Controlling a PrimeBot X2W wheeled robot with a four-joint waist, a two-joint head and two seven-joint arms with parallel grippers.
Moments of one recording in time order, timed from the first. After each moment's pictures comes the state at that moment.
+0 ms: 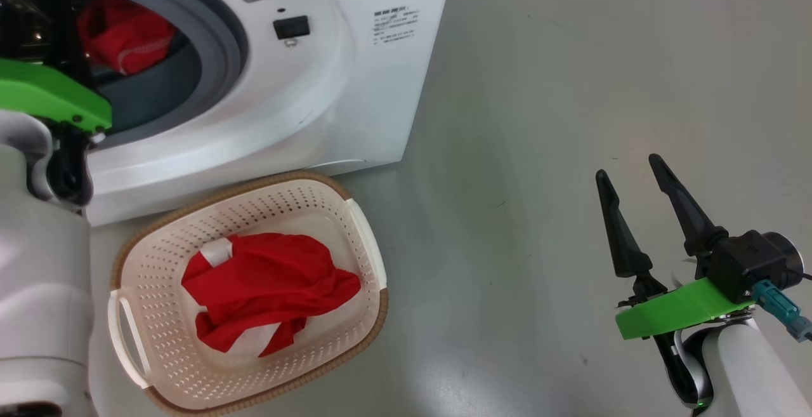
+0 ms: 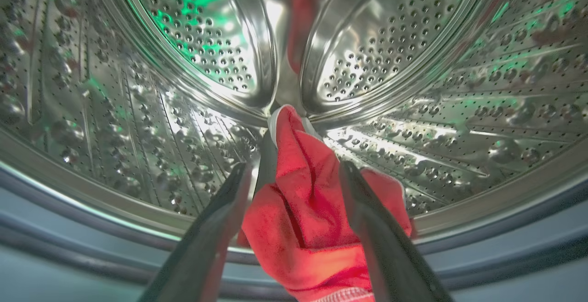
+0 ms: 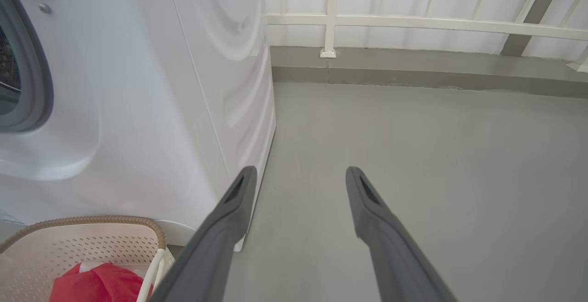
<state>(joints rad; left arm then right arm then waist) -1.06 0.17 0.14 1.01 -0.45 -0.12 -0.18 -0.22 -0.09 0.04 0.16 0.19 0.12 -0.26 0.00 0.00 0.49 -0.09</state>
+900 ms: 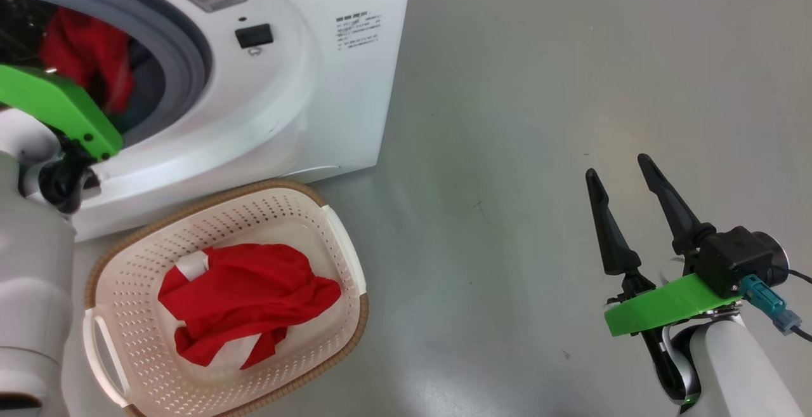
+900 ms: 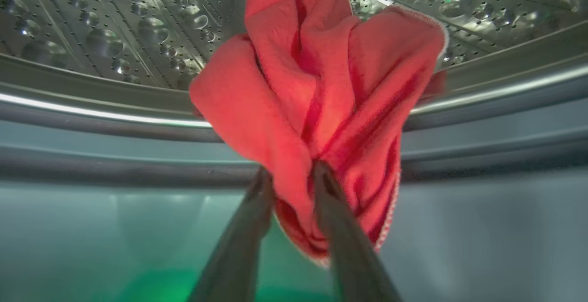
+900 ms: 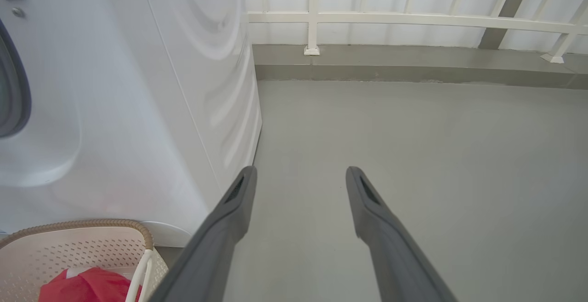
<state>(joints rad) -1.14 0.24 -0.05 1.21 -0.56 -0.13 0.20 -0.24 -0.06 0.04 0.20 0.19 0.12 -0.26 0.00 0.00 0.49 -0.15</state>
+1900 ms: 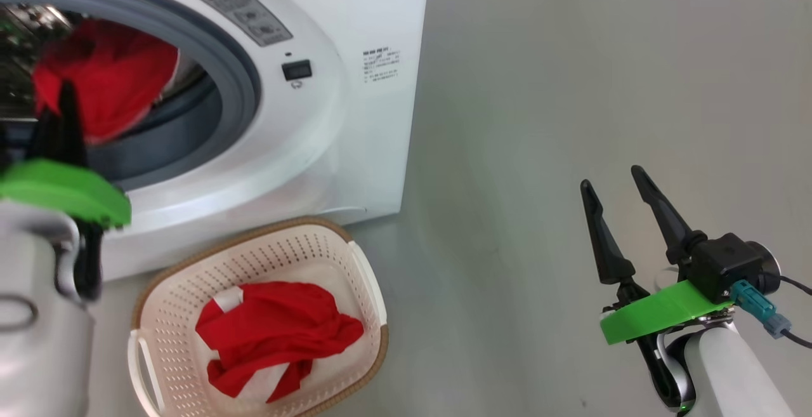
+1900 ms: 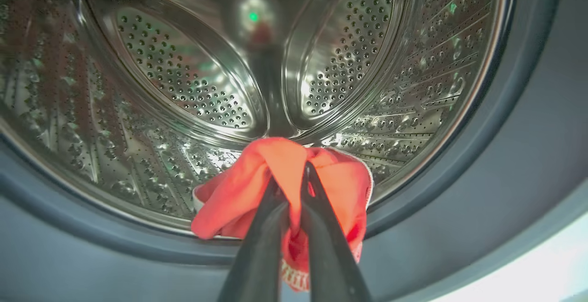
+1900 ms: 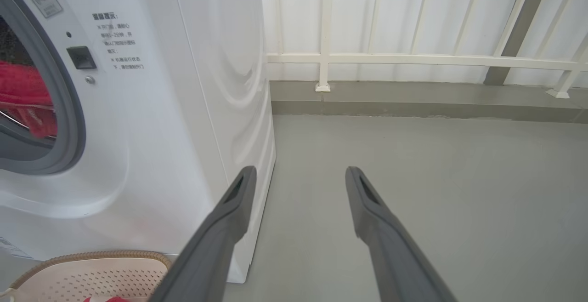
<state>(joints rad) -0.81 0.27 -0.04 0.83 -0.43 -0.08 -0.25 -0.23 -0.06 0.05 0.22 0.19 0.12 -0.26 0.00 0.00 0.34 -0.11</state>
